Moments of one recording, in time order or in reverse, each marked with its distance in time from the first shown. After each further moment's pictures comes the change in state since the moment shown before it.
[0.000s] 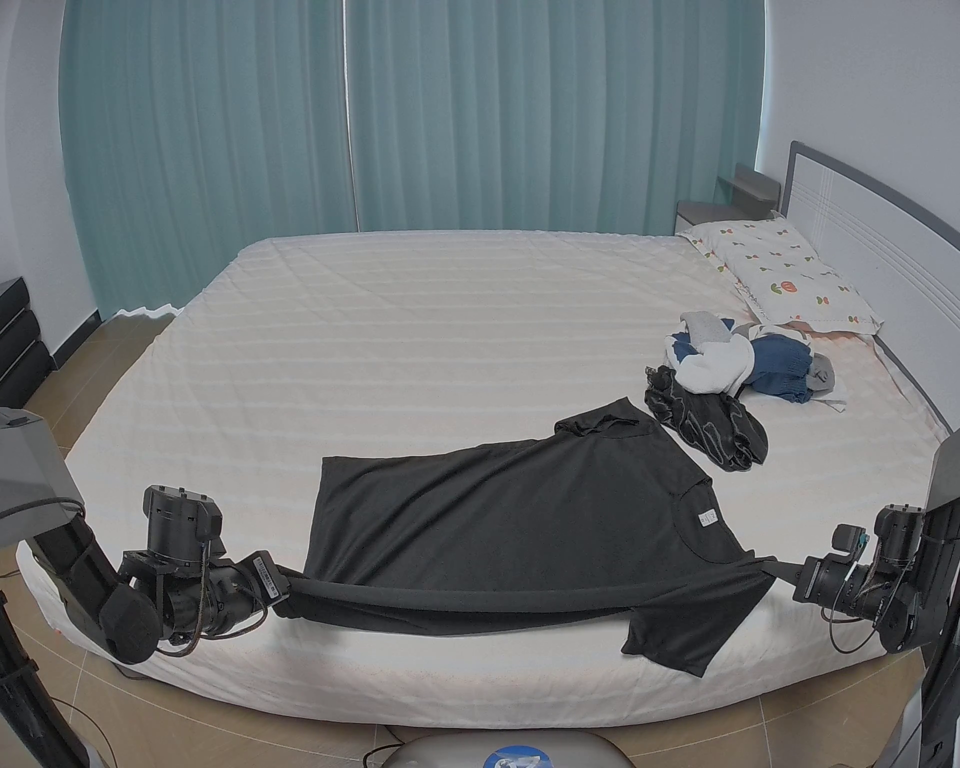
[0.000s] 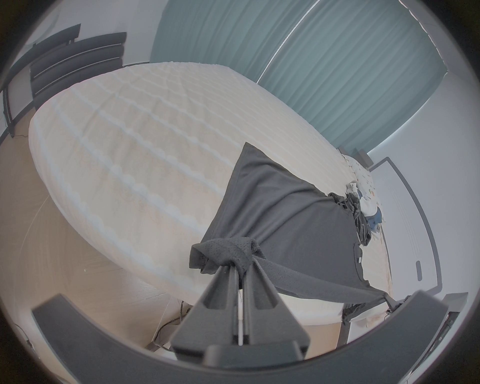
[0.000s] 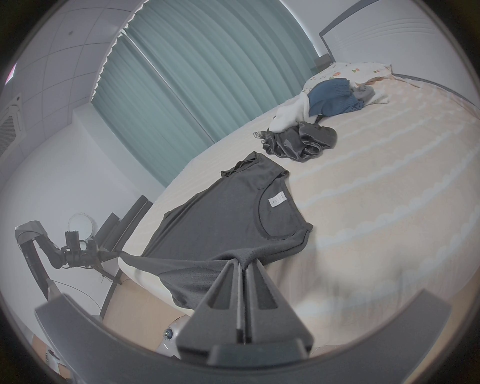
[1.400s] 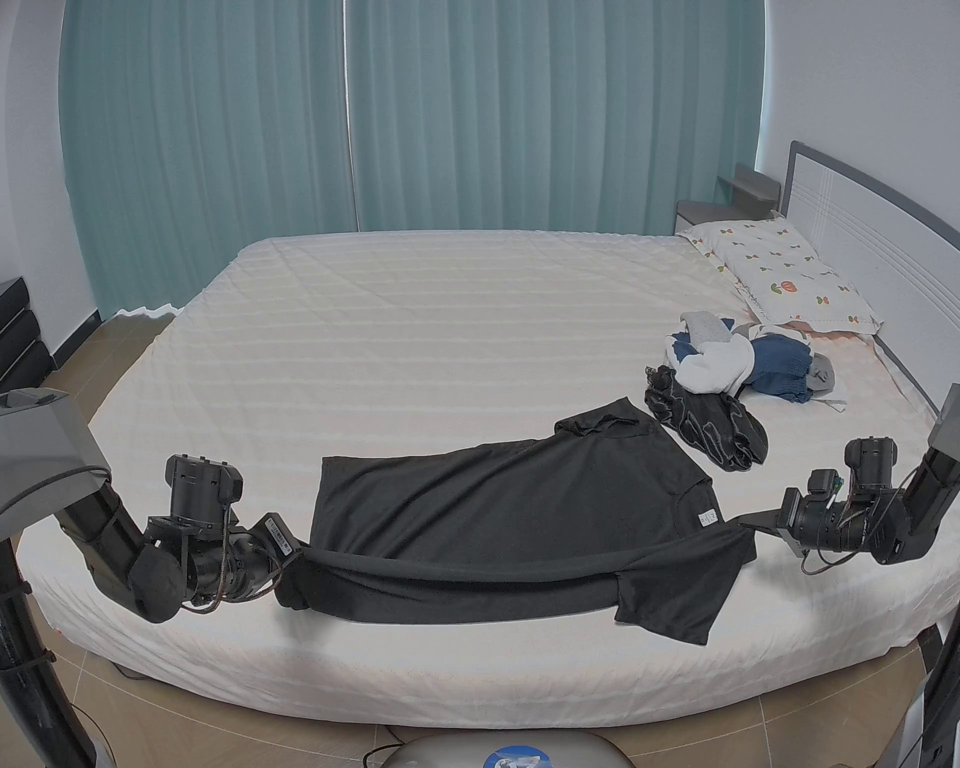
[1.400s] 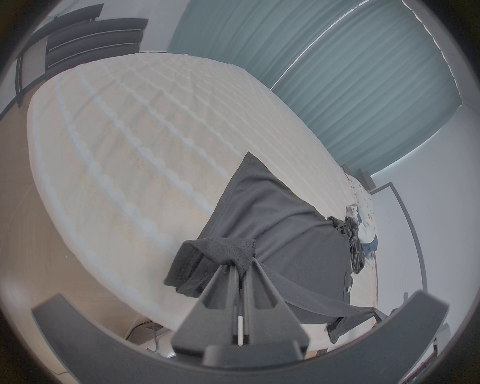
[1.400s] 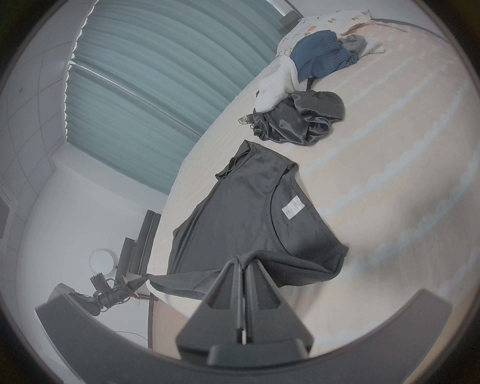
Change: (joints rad) left arm 0.018 0.092 -0.195 0.079 -0.008 -0.130; right arm 0.070 -0.101 -0.490 0.715 0.030 0.236
